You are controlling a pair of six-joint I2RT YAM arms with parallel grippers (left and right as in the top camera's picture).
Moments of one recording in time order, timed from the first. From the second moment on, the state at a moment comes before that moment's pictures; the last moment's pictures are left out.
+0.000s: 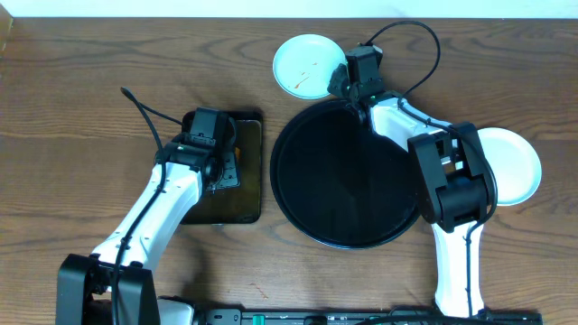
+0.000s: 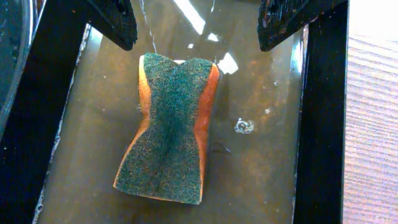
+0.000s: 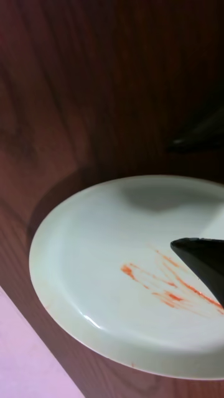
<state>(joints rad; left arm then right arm) -0.21 1.50 0.94 -0.73 -0.11 -0.35 0.33 2.31 1.54 0.06 0.05 0.72</state>
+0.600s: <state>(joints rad) -0.21 1.50 0.94 -0.73 -0.11 -0.35 0.33 2.32 1.54 0.06 0.07 0.74</state>
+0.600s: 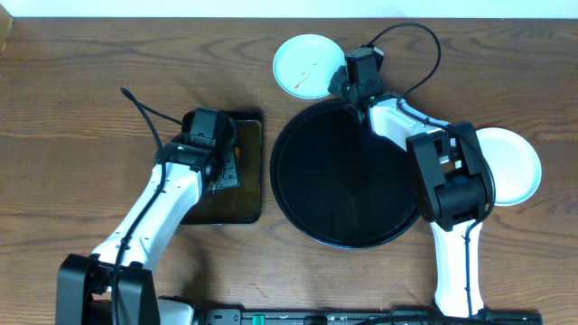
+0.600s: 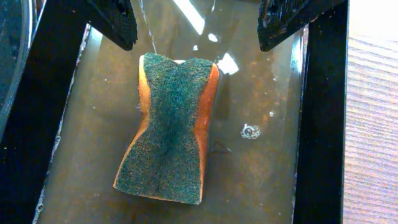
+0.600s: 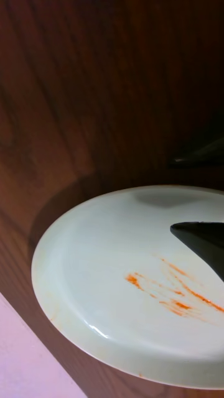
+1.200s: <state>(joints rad) -0.21 1.50 0.94 -0.73 -0.11 -0.35 0.32 2.32 1.56 -0.01 0.07 0.71</state>
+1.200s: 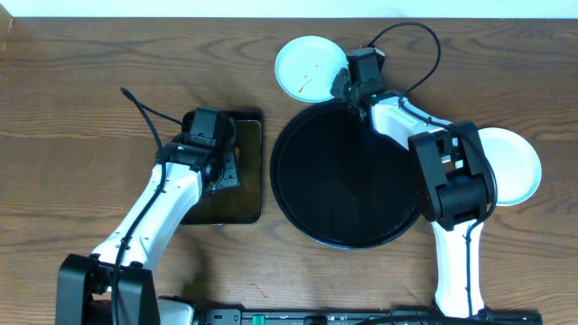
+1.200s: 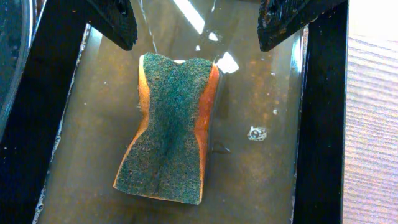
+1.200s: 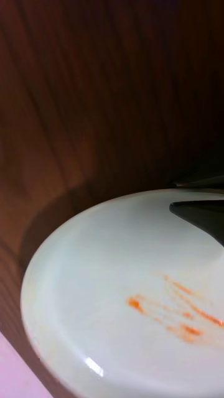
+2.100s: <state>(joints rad) -0.21 1.50 0.94 -0.73 -0.11 -0.35 -0.05 2.11 1.56 -0.59 -0.03 0.54</state>
